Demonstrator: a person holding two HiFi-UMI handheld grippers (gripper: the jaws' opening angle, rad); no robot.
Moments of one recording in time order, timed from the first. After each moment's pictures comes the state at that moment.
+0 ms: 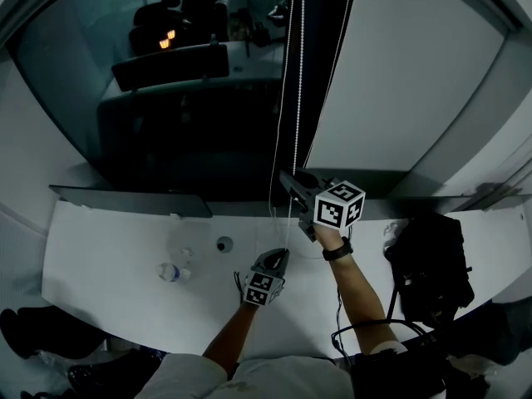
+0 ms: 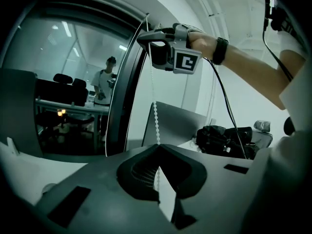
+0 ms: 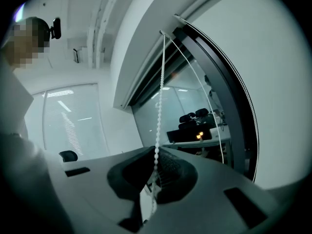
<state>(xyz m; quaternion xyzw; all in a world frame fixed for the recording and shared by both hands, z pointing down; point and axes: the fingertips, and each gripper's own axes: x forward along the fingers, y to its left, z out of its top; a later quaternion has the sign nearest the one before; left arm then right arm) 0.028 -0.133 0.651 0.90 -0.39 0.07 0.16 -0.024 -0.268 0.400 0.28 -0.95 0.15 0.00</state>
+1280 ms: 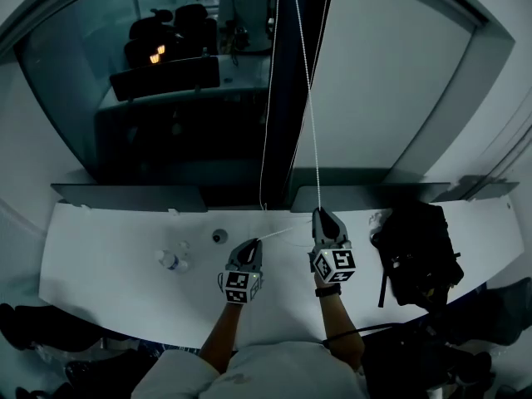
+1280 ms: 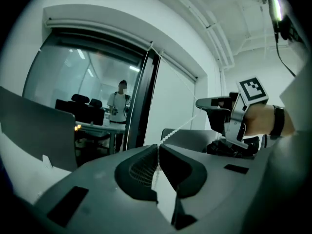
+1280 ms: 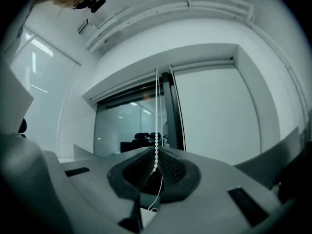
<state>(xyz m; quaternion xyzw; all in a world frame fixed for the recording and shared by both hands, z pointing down) -0.049 -0.085 0.572 0.87 -0.48 0.01 0.11 0.105 -0.125 0.451 0.57 -0.82 0.00 -0.02</state>
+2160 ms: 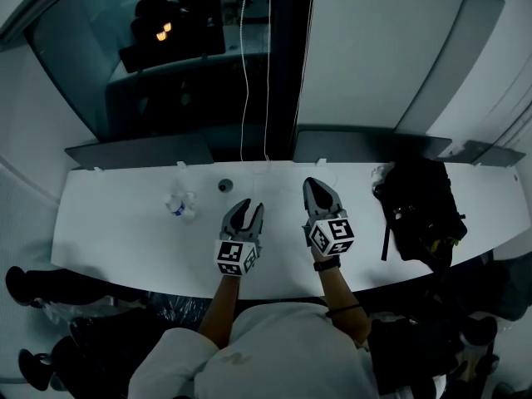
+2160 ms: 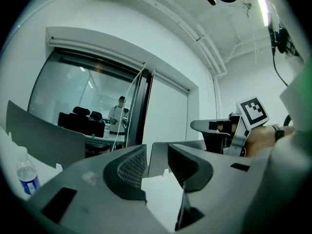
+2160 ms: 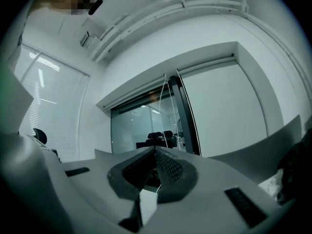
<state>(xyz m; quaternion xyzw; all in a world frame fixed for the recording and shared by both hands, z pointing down) -0.055 0.022 0.509 0.87 -0.49 -0.04 0.06 0.079 -0.014 0.452 0.52 -0.86 0.03 -0.04</state>
